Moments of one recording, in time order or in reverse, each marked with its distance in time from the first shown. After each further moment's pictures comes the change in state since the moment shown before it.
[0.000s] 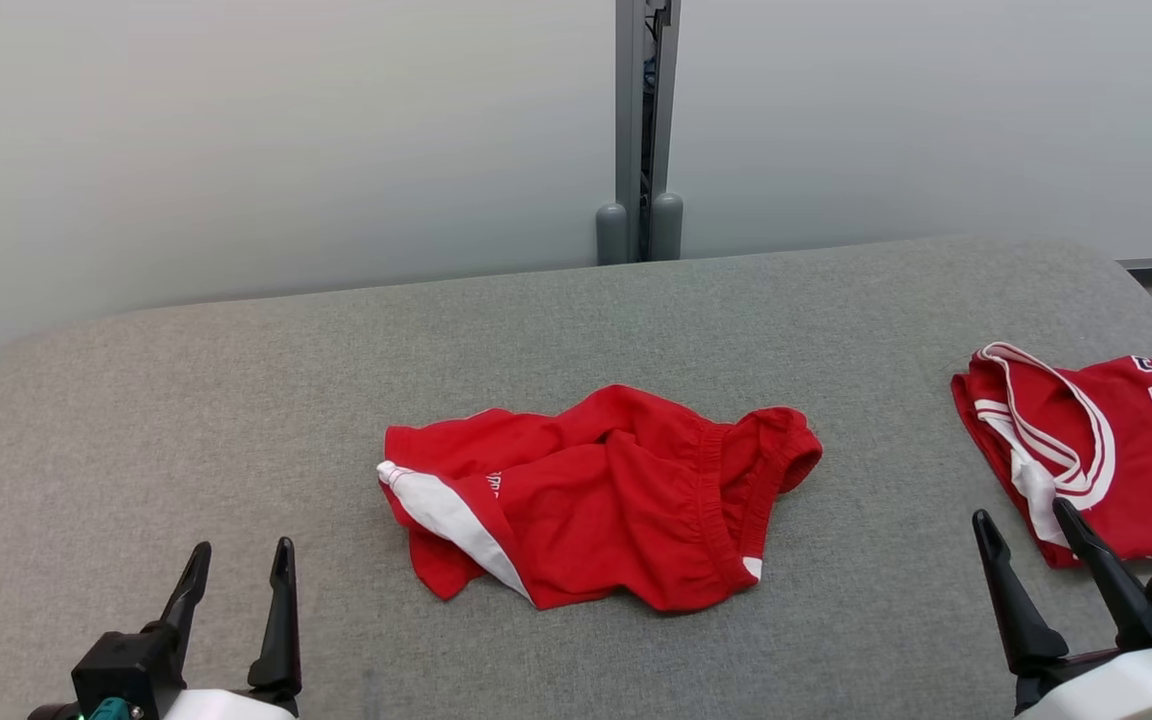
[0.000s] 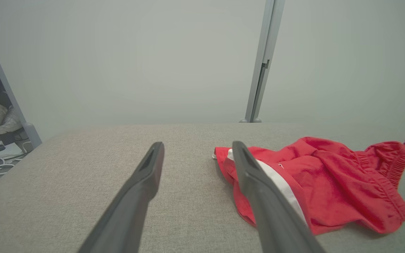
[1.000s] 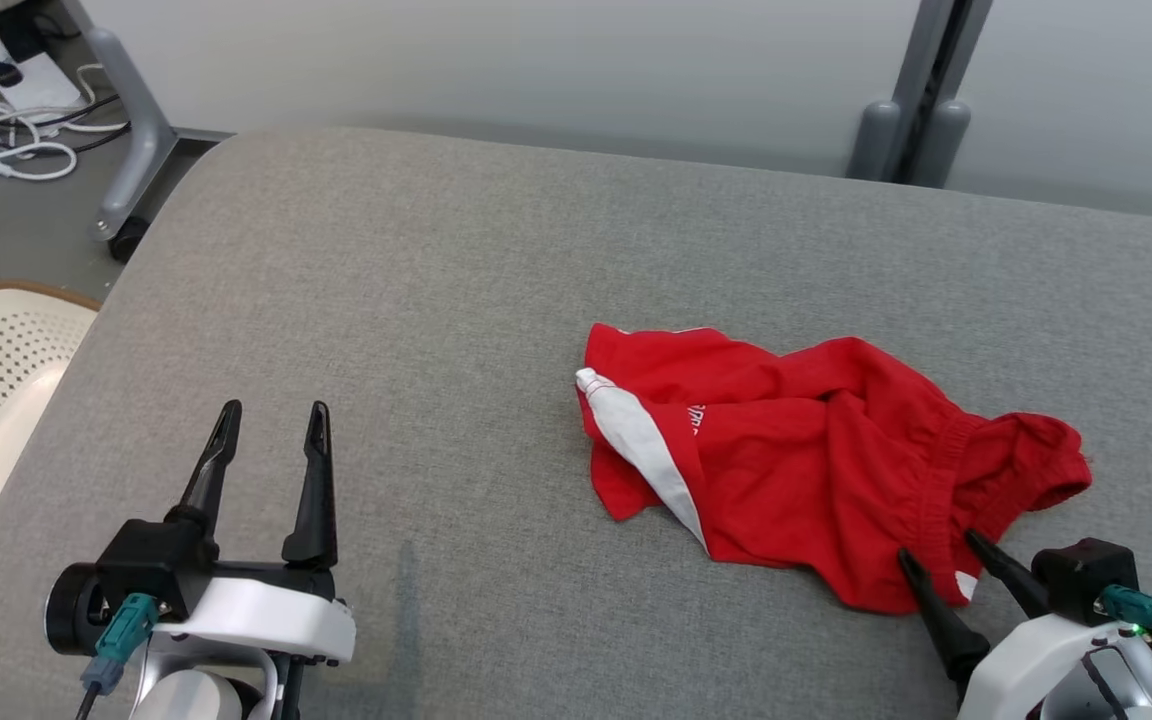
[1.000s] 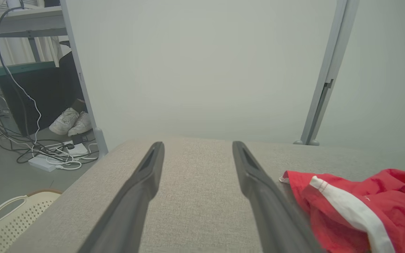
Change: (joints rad) left arm -0.210 -0.037 -0.037 0.033 0.037 -0.028 -0.063; right arm -0.194 -0.131 0.250 0.366 0.103 0.000 -0.014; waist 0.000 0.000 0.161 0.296
